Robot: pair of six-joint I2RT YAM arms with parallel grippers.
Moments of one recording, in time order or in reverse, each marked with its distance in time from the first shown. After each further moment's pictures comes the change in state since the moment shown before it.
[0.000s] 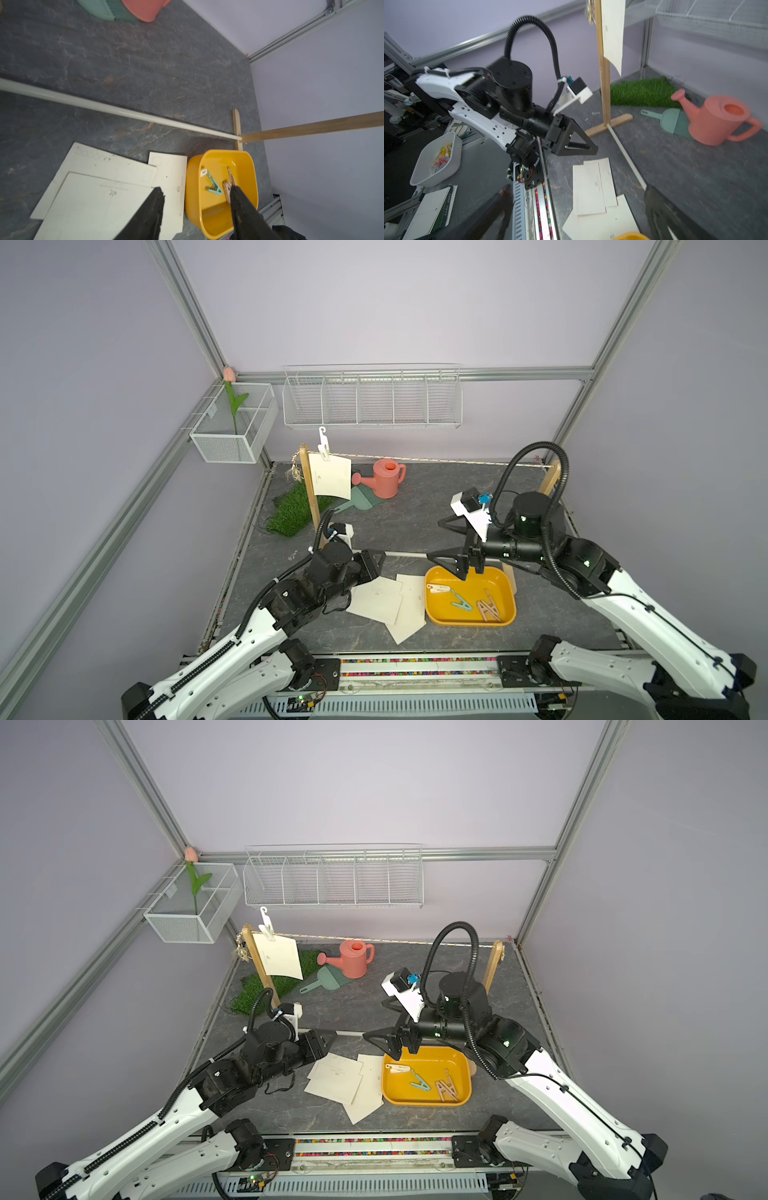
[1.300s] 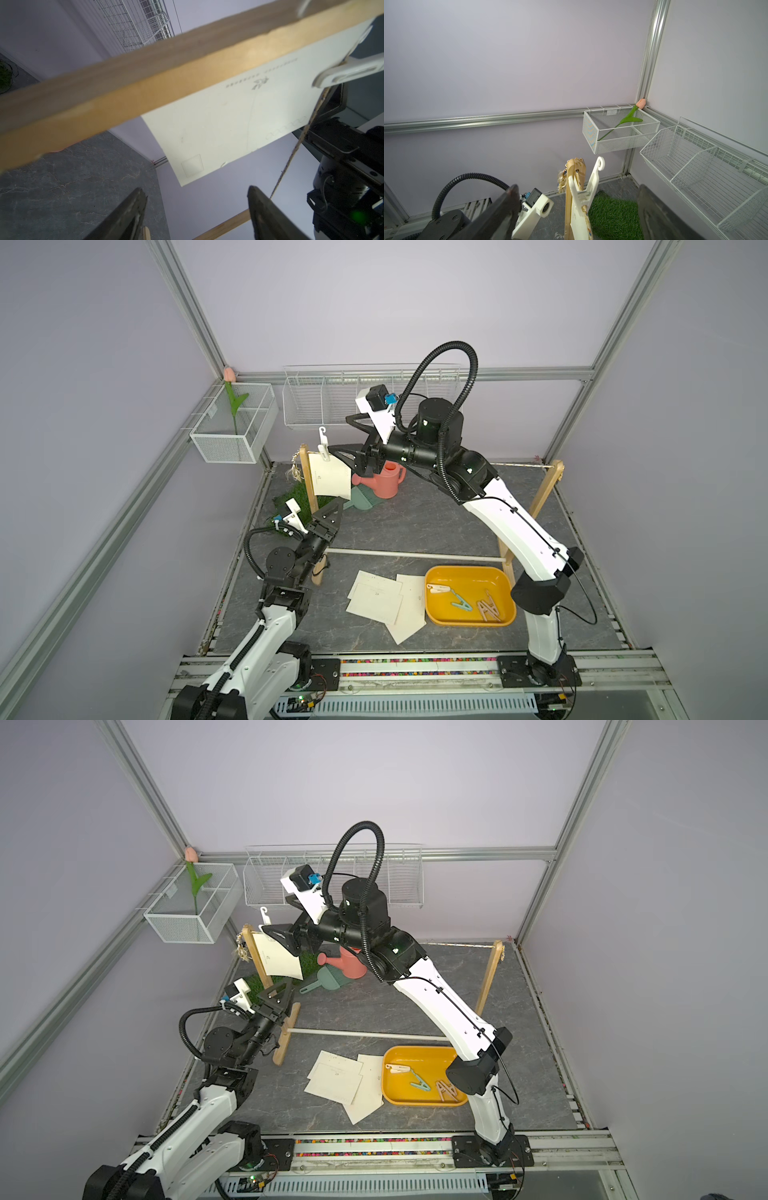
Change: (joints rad) left arm 0.545 0.104 -0.350 1.229 0.359 -0.346; right arm 0.071 0.961 1.176 0.137 0.083 -0.084
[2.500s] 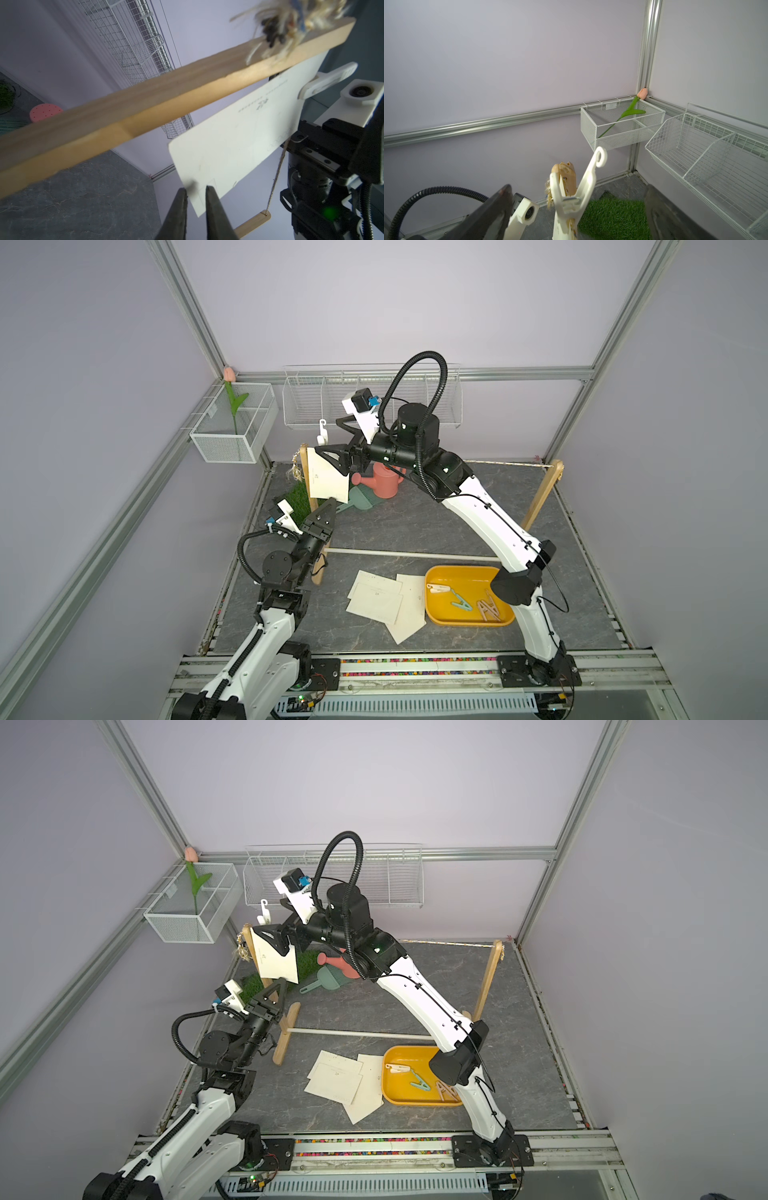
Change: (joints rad) left arm 0.006 -0.036 -0.015 0.029 -0.056 -0.008; right arm 0.005 0.161 0.130 0.034 0.008 0.092
